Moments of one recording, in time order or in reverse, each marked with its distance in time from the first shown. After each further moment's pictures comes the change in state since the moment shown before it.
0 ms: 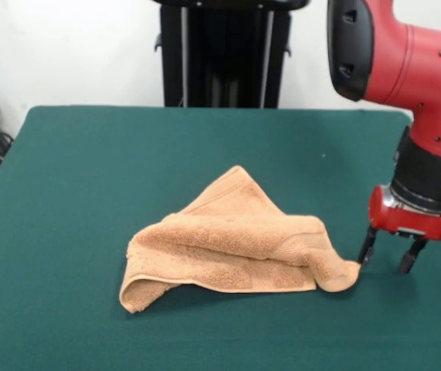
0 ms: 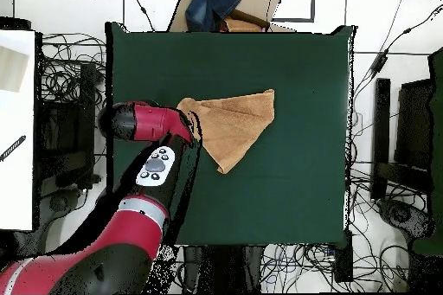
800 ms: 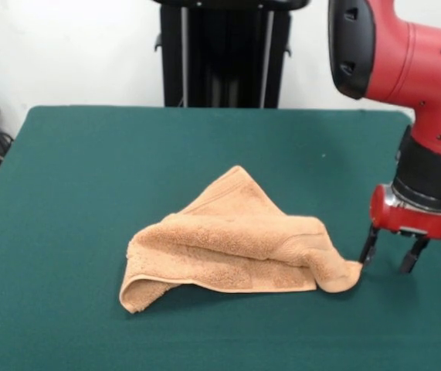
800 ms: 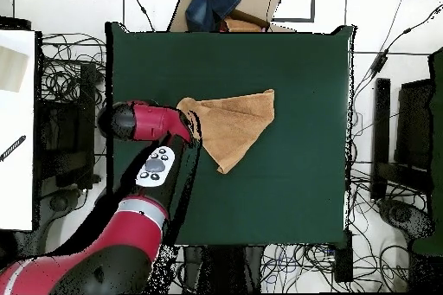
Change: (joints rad) arm 0.000 -0.015 0.000 0.000 -0.001 0.002 0.000
